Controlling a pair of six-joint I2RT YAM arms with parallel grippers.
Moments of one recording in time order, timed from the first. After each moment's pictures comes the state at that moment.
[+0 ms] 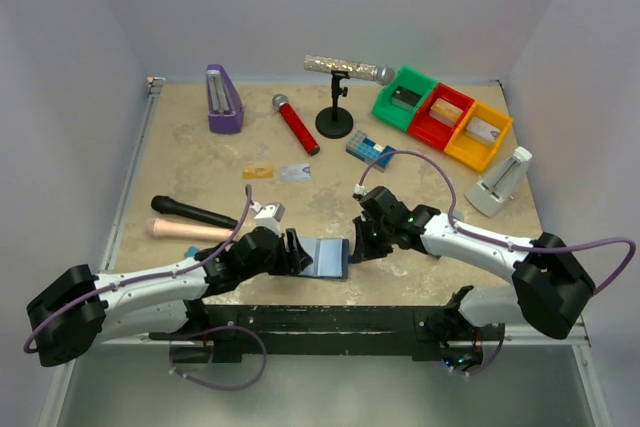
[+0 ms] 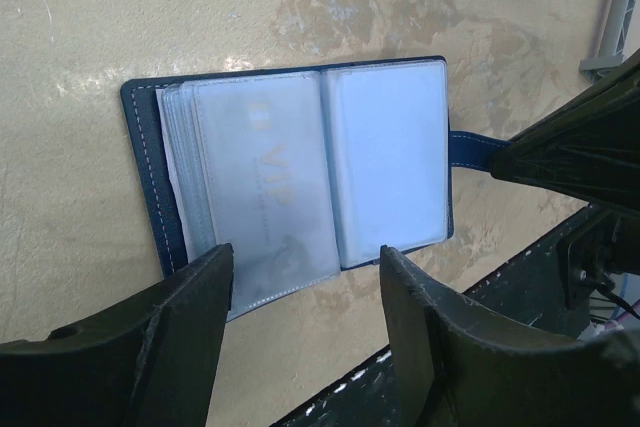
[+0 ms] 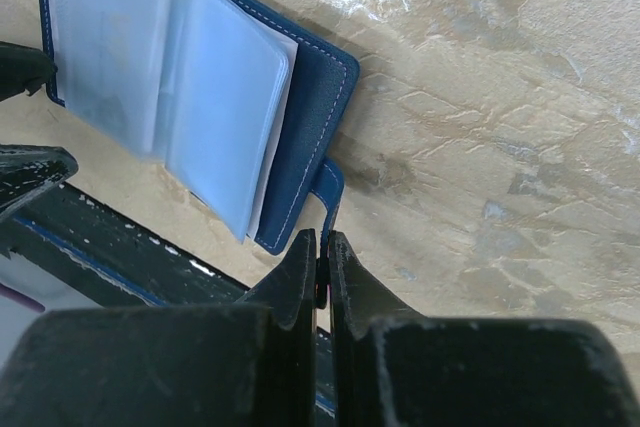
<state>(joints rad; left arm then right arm) -1.00 1.00 0.32 0.01 -0.15 -0.94 0.80 1.31 0.70 -0.46 -0.15 0.61</state>
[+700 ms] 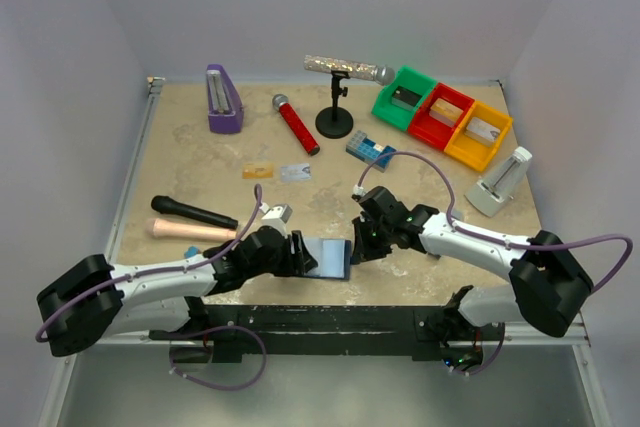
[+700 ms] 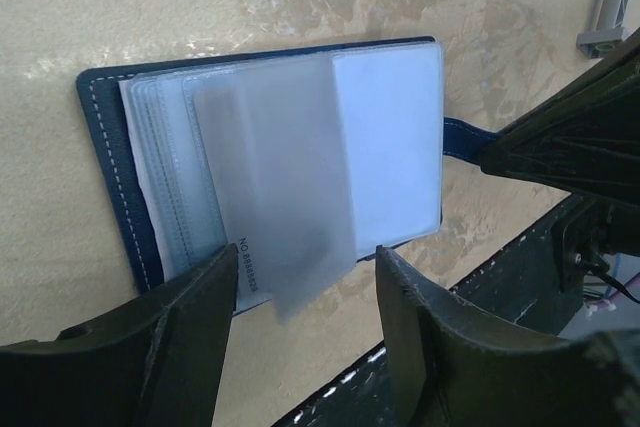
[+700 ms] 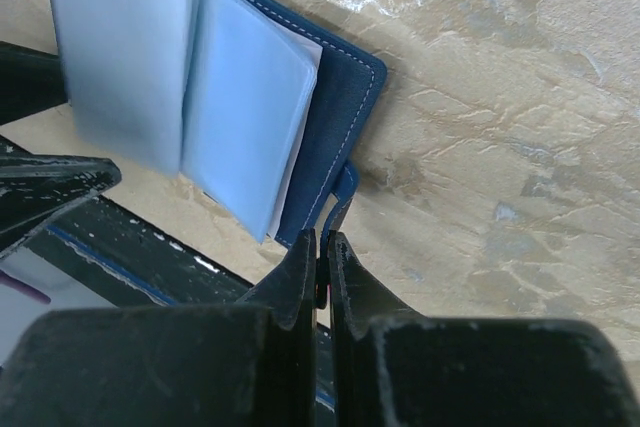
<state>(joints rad) -1.00 1.10 0.32 0.09 -0.10 -0.94 0.80 1.32 0.70 -0.45 -0.17 0.61</state>
